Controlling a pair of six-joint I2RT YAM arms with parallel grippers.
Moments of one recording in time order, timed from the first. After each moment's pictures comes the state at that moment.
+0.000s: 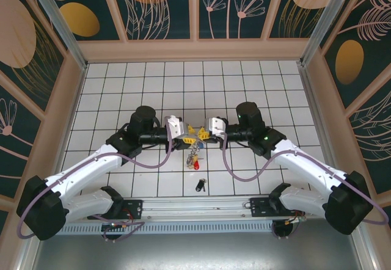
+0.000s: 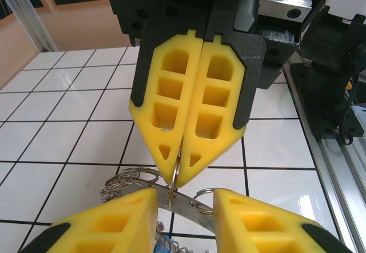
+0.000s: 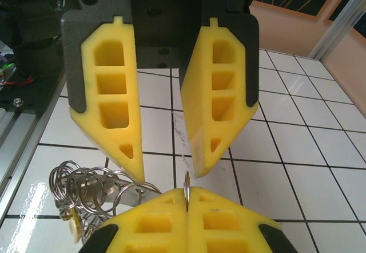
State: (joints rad) left arm -0.68 1.12 0.72 -0.02 0.70 0.40; right arm 0.68 1.10 0.74 -0.07 -0.73 -0.60
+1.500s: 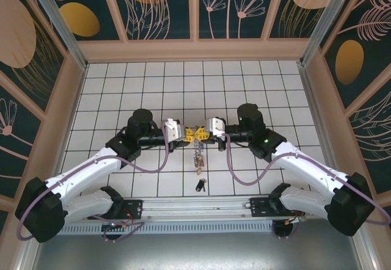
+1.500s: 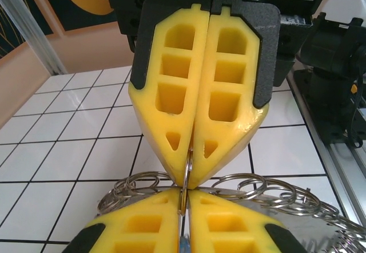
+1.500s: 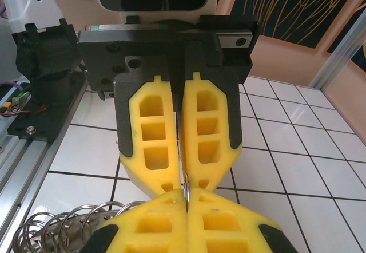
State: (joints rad) left arm -0.68 1.09 0.66 0.11 0.72 0.41; right arm 0.72 1.08 0.72 0.03 -0.75 -0.53
